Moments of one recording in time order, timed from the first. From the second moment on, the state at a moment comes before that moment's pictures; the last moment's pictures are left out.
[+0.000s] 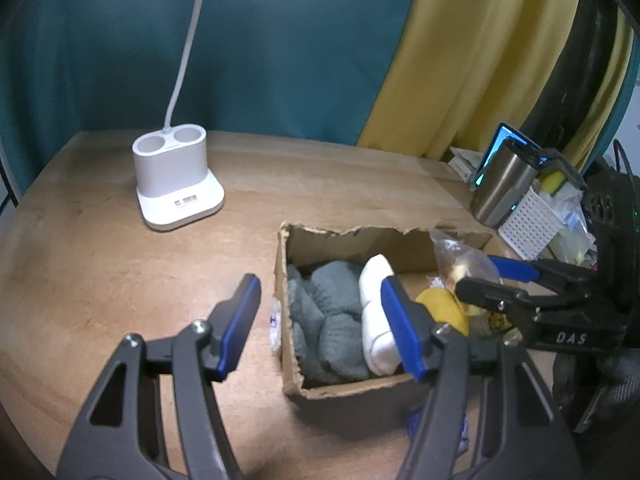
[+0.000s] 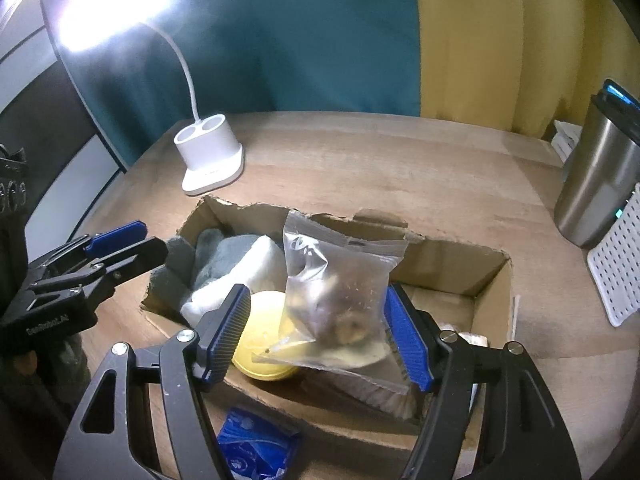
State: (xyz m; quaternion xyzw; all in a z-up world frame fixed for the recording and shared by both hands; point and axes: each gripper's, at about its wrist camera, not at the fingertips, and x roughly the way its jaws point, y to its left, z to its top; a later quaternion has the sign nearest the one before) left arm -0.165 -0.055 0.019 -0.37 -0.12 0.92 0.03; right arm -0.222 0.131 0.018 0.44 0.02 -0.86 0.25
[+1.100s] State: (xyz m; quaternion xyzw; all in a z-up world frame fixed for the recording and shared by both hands) left arm -0.166 -0.067 0.001 -0.40 -0.13 0.91 0.02; right arm -0.241 0.109 -0.007 0.46 0.01 -0.84 0.28
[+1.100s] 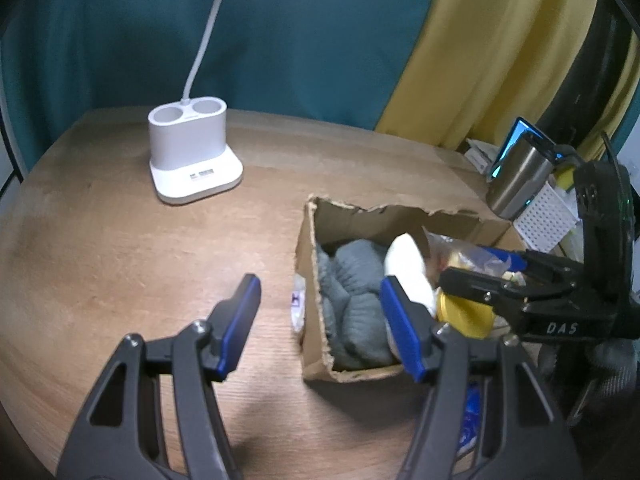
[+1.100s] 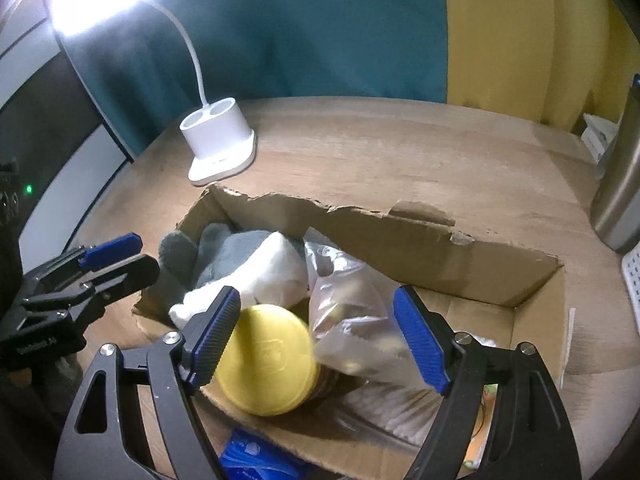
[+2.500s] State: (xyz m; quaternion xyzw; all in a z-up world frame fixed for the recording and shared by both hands) left arm -0.162 -0.045 0.005 -0.40 -0.11 0.91 0.03; right arm -0.221 0.156 -0.006 0.43 -0.01 -0.87 0.24
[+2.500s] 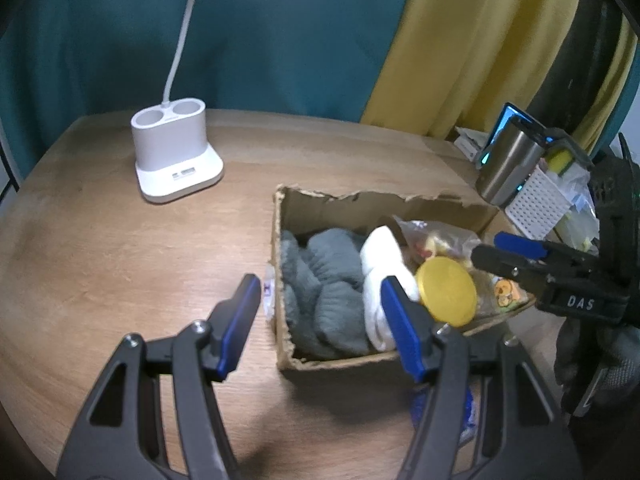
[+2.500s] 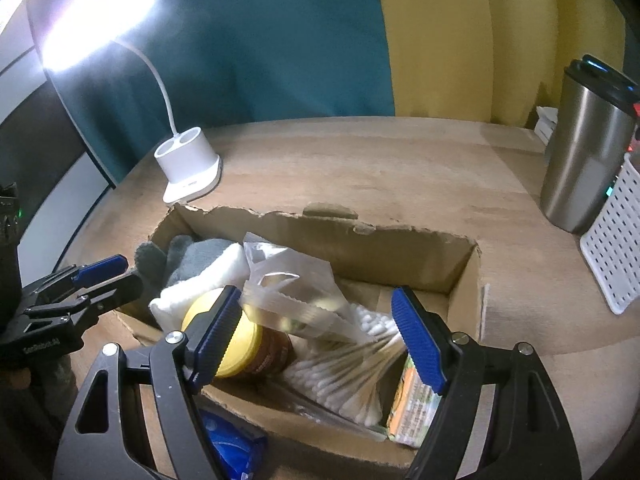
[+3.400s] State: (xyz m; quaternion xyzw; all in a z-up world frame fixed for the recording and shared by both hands) left arm -0.123 -0.034 0.013 -0.38 -0.10 0.92 0.04; right arm -0.161 0.149 0.000 0.40 0.04 -0.89 0.20
